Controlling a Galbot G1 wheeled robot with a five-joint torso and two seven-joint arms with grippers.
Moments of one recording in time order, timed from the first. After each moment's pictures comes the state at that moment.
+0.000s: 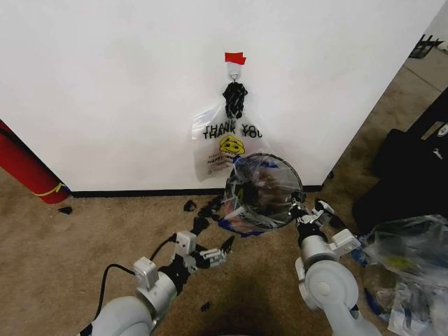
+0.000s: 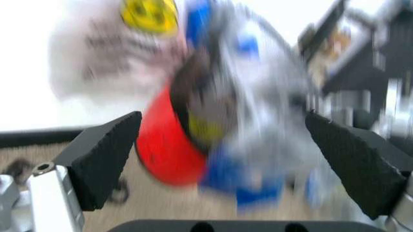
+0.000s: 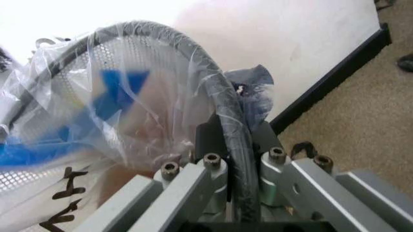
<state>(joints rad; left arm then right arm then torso) 1.32 -0.80 -0.09 -2.32 -0.89 0.05 -0.25 -1.33 1.36 0.37 2.13 0.93 -0.11 0.49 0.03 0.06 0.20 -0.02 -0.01</state>
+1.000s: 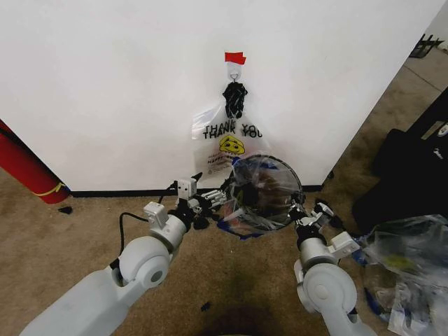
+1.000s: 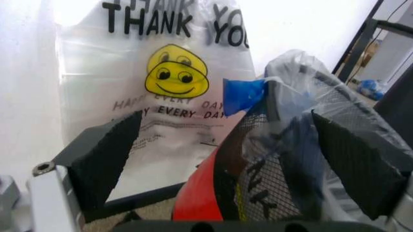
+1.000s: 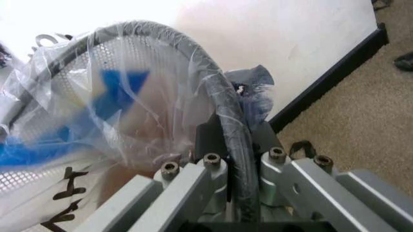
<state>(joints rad) 0.89 -0.87 0.10 -2.07 -0.84 0.07 -0.30 -1.34 1.39 0.37 2.13 0.89 -0.11 0.48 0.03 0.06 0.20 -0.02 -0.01</state>
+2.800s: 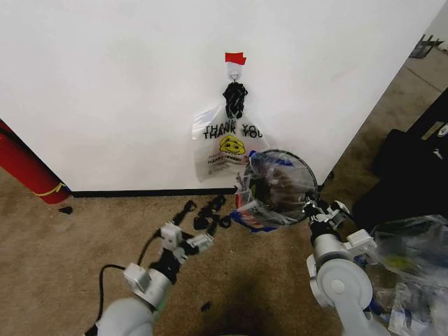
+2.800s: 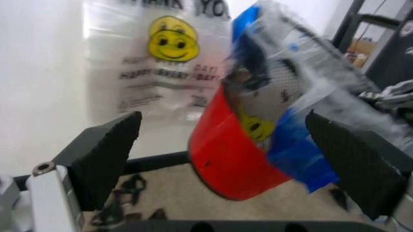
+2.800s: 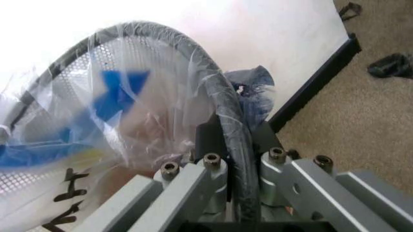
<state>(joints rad) 1.37 -0.86 -0.02 -2.19 -0.56 -0.15 -0.22 -1.35 1.38 0.45 2.16 0.99 -0.12 0.52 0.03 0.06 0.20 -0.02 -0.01</state>
